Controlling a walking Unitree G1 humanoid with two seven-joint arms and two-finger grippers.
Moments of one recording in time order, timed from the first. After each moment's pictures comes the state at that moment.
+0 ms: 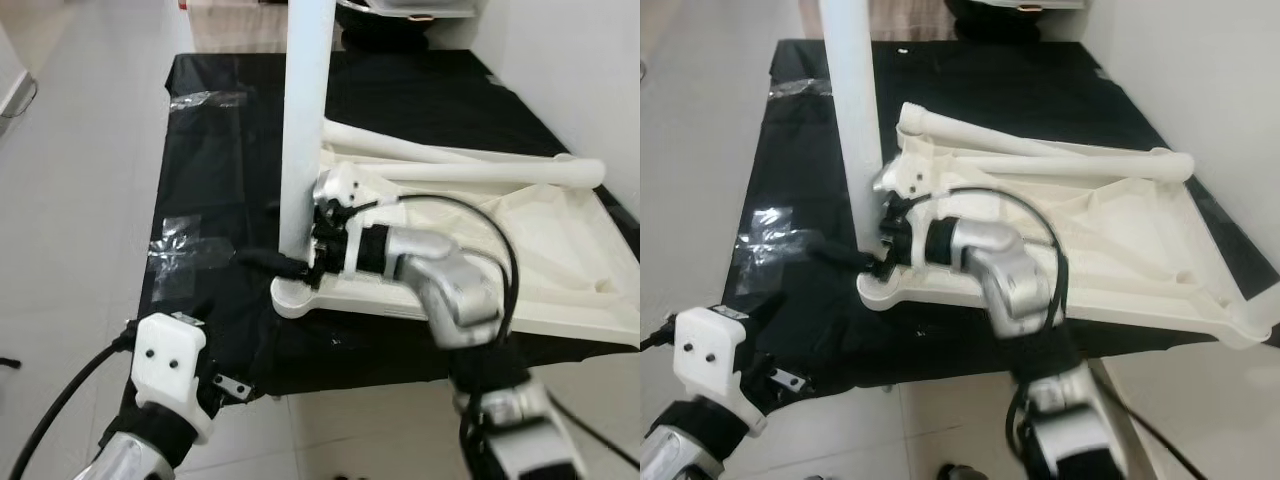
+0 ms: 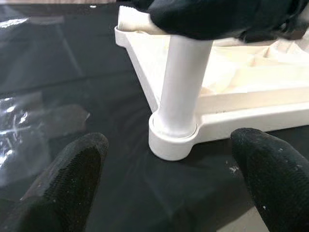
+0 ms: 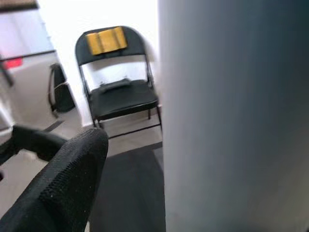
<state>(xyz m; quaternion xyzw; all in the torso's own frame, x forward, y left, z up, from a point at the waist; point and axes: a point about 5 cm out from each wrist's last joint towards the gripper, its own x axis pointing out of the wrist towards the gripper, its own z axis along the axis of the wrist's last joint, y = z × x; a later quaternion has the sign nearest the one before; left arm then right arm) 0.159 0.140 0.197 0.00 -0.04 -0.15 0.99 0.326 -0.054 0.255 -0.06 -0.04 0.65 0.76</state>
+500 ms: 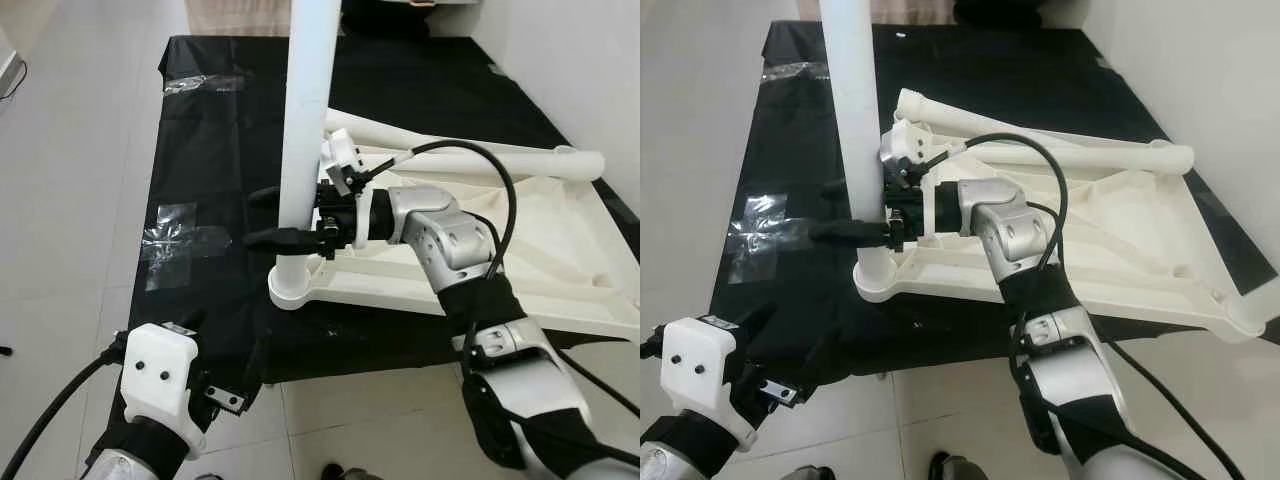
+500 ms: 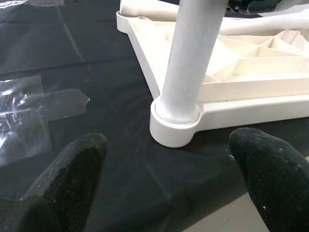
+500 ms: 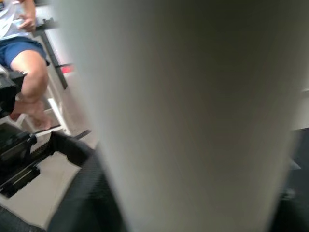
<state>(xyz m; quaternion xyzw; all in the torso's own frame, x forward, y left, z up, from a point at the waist) 0.150 0.141 0.198 0.00 -0.03 -0.14 0.99 0.343 -0.056 0.274 -0.05 -0.04 0.72 0.69</state>
